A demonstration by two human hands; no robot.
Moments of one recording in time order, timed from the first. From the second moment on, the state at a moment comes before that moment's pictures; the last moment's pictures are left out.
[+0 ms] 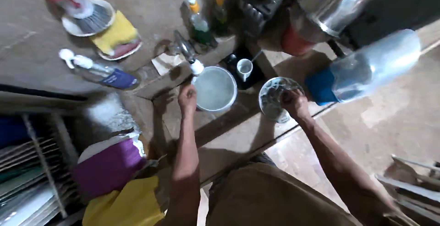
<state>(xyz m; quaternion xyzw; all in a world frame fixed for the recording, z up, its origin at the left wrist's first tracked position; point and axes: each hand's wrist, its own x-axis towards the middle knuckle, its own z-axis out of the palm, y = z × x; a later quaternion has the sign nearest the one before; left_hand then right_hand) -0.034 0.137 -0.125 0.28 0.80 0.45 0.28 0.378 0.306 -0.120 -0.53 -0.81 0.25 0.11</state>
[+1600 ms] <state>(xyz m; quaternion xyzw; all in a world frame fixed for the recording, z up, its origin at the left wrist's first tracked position) -0.021 0.155 -0.179 -0.14 0.48 0.75 0.43 0.072 0.304 -0.142 -0.35 -0.81 0.46 0.09</state>
